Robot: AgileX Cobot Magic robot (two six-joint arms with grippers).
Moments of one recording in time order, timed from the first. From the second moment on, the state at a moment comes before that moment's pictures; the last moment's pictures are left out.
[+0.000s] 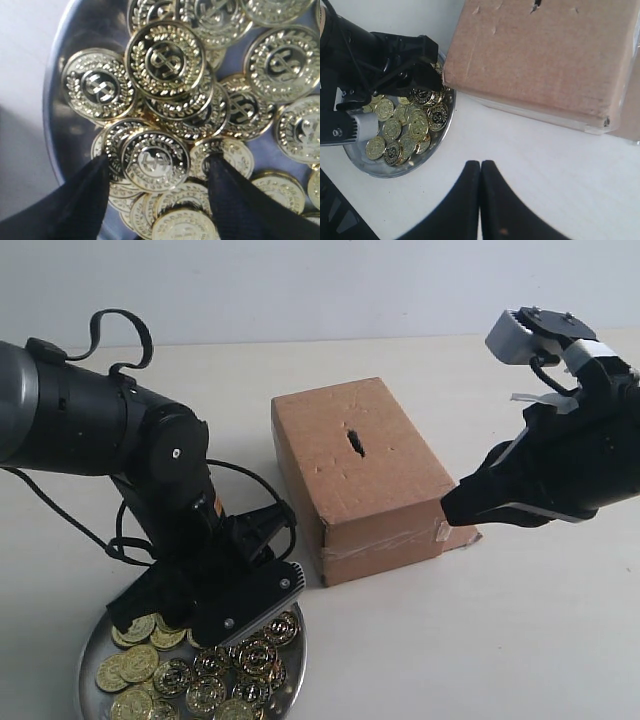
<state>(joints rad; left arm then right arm) -0.76 1.89 -1.00 -0.13 0.67 1.93 0.31 1.27 -0.71 0.78 0.79 -0.67</state>
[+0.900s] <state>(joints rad) -0.78 1.89 -1.00 -0.13 0.66 1.93 0.31 1.27 -0.71 0.78 0.79 -0.67</state>
